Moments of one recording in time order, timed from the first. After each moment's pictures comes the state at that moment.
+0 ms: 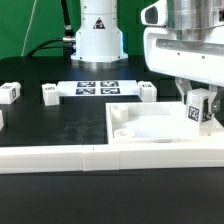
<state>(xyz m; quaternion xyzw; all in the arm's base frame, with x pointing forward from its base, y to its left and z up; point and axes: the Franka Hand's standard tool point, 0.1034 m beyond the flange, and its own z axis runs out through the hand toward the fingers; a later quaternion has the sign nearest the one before) 0.629 0.121 0.068 -0.85 0.52 0.02 0.06</state>
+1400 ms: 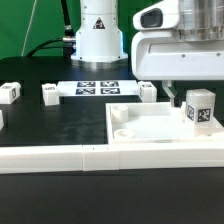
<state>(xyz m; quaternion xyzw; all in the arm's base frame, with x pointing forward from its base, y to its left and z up) 0.633 0.125 0.071 -0.98 0.21 0.01 0.06</state>
